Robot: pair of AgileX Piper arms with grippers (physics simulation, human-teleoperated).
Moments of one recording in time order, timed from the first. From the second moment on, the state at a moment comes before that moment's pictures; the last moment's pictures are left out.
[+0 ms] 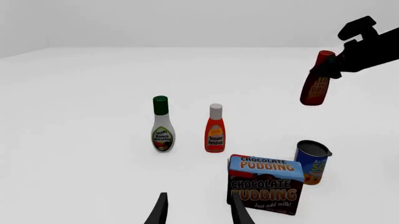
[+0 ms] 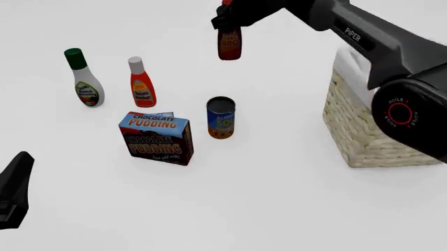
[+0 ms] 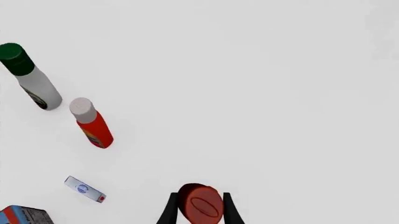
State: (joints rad) left arm 0.00 0.00 0.00 0.00 0.00; right arm 0.47 2.21 -2.27 0.67 -0.19
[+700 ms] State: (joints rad) left arm 0.00 0.00 0.00 0.00 0.00; right arm 0.41 1.94 -2.10 0.70 -0.26
